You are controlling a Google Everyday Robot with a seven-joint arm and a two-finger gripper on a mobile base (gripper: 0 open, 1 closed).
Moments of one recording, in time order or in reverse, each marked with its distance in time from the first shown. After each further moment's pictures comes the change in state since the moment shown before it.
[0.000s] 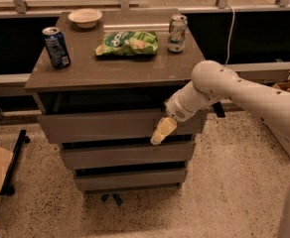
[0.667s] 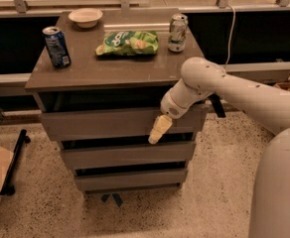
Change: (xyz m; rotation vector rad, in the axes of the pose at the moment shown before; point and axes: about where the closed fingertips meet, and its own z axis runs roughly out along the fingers) arm 0.000 -0.013 0.024 -0.052 0.072 -0.034
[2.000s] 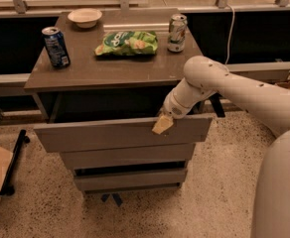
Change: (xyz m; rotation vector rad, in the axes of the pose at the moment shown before) arm -0.004 0.000 -0.008 0.000 0.000 0.000
